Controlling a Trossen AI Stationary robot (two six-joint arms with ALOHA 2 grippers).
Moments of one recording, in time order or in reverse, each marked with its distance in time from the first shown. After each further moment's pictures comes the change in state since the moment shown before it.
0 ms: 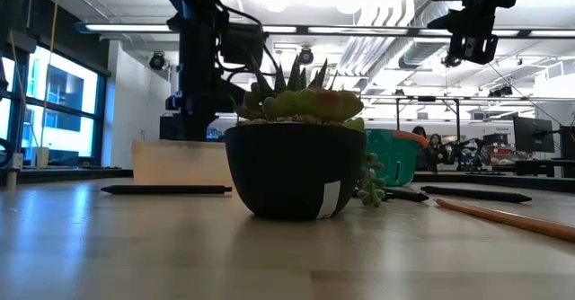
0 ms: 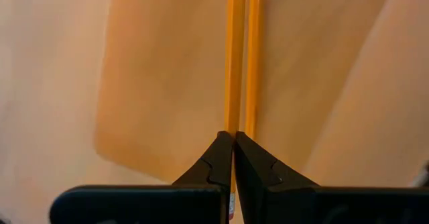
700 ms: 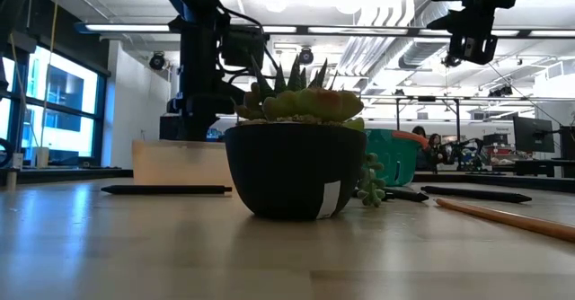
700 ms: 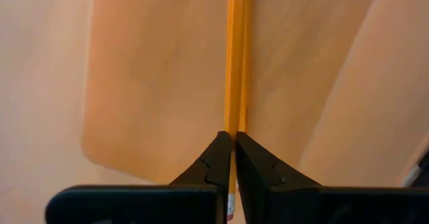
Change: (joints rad) left arm 0.000 0.010 0.000 0.008 0.030 0.017; right arm 0.000 0.000 0.000 -0.001 0.008 -0.005
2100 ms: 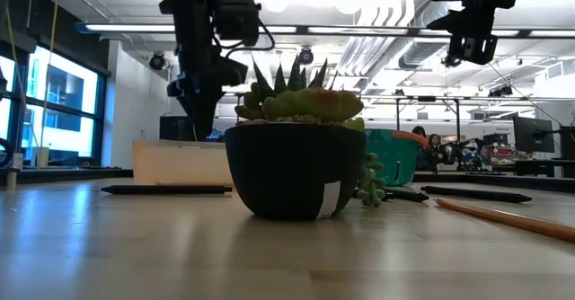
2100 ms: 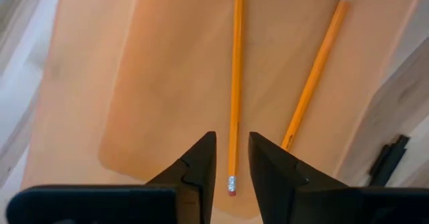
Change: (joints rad) left arm -0.001 -0.120 0.006 0.024 -0.014 -0.036; right arm 0.000 0.000 0.000 -0.001 0.000 -0.004
